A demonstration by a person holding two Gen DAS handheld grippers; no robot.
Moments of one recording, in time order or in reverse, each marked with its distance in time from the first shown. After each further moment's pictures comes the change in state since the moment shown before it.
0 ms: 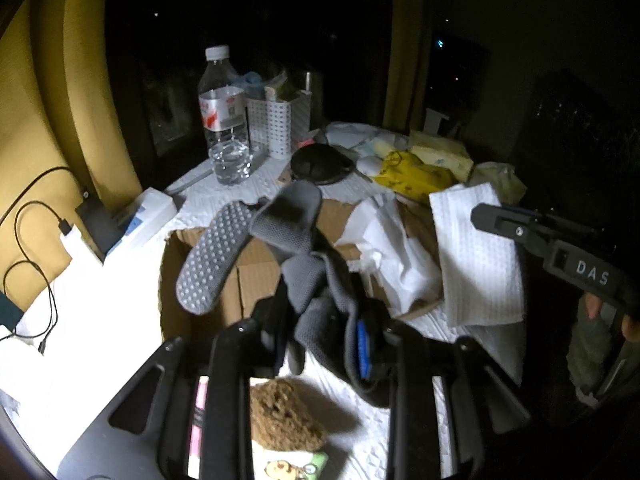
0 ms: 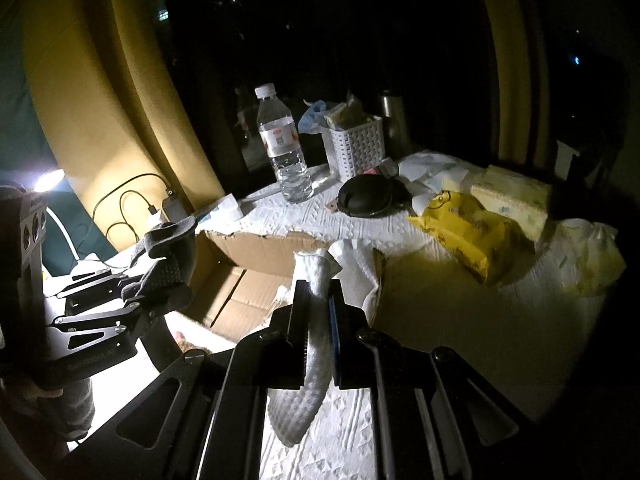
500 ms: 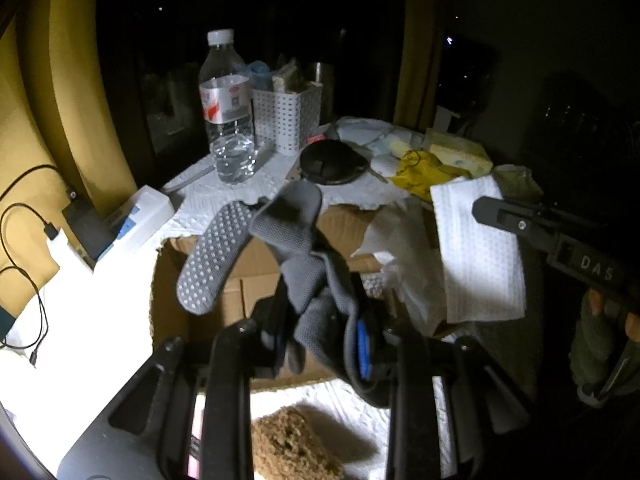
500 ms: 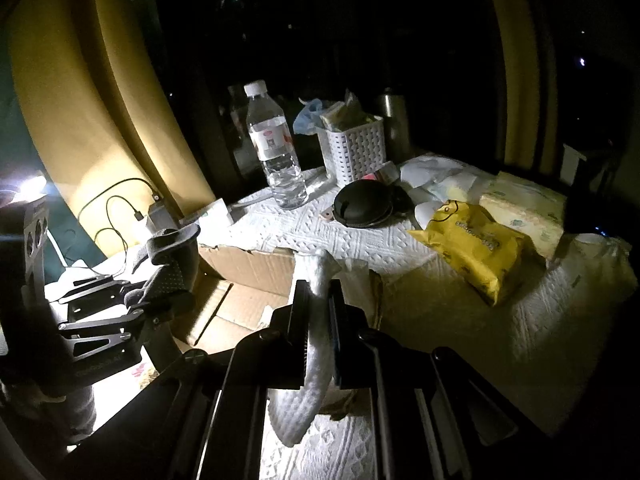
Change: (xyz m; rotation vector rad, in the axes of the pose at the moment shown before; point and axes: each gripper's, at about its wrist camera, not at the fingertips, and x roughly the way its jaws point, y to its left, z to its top) left arm 0.036 0.012 0.010 -0.019 0.021 0.010; right arm 0.034 -0.009 0.015 -0.008 0.007 0.001
